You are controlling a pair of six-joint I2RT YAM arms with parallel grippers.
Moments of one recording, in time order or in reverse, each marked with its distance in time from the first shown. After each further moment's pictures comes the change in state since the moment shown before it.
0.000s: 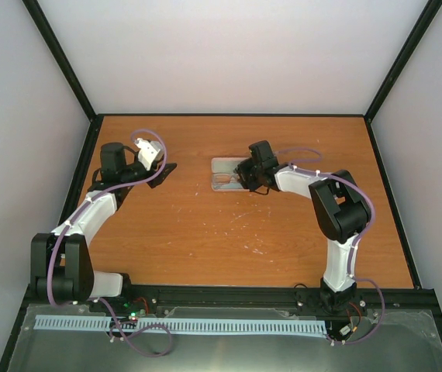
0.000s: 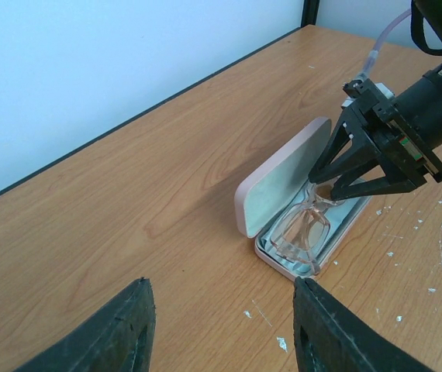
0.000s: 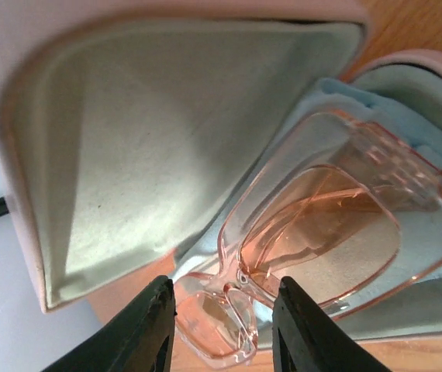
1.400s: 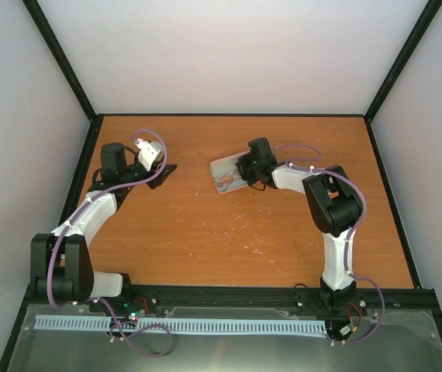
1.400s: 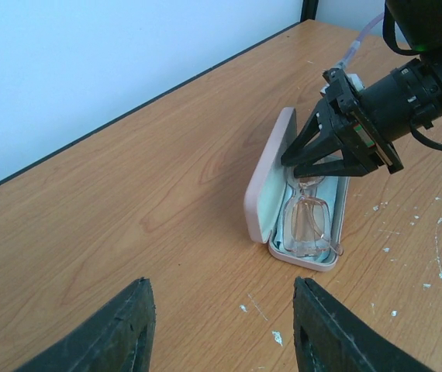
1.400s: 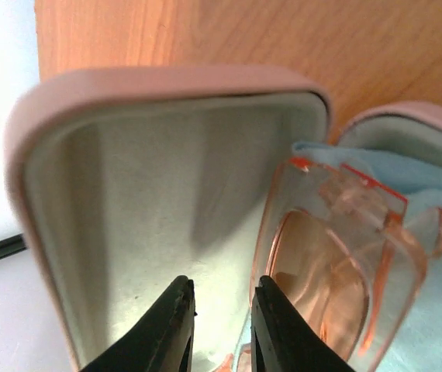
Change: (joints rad) left arm -0.001 -0.003 0.000 -0.022 -0.004 0.000; right arm -0.011 0.081 0.052 0.098 0.080 -0.006
